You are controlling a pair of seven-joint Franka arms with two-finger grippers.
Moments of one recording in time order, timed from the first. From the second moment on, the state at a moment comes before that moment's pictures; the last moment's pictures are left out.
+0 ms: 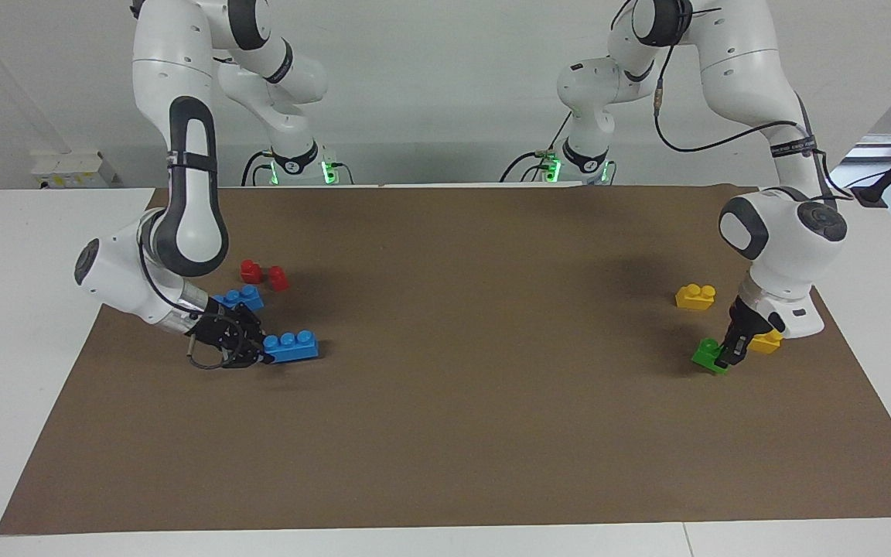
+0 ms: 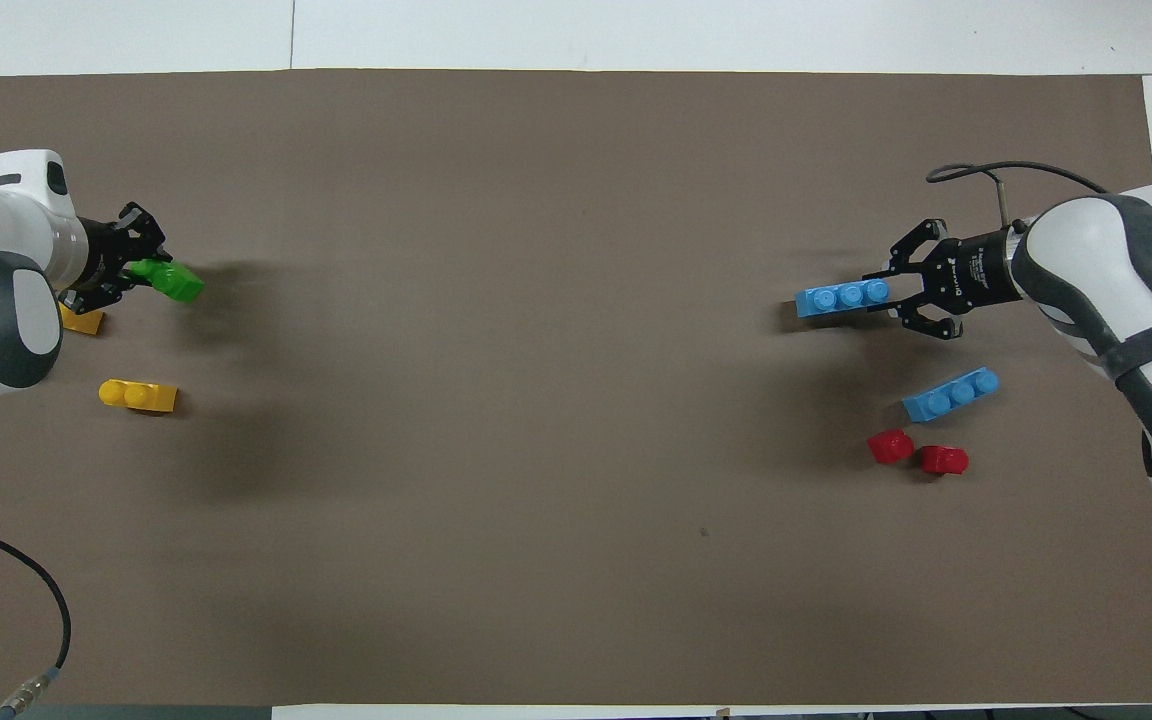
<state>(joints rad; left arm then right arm) 0.12 0.38 -0.01 -1.86 -0.03 2.42 -0.78 -0.04 0.41 -0.09 -1.87 0.69 2.11 0.89</state>
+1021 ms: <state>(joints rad) 0.12 0.40 -0.02 -1.78 -0.03 2.43 -0.82 -0.04 0.23 -0.08 -1.77 0.44 1.91 0.81</state>
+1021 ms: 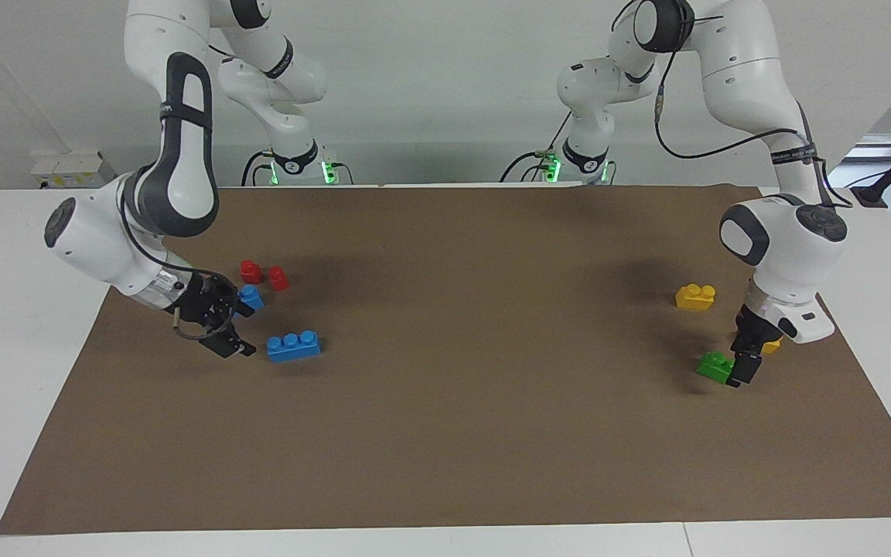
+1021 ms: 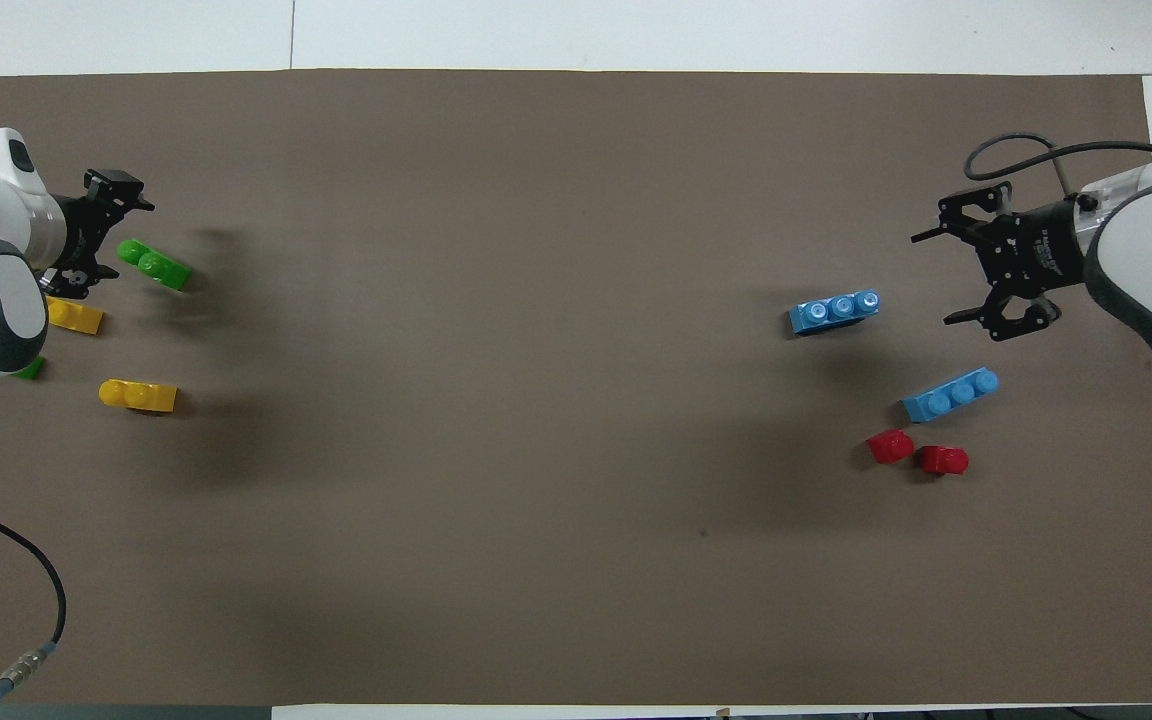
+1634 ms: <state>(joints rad) 0.06 0.29 -0.04 -1.54 -0.03 1.92 -0.54 0.01 -0.08 -0.06 -1.72 0.09 1.62 0.31</state>
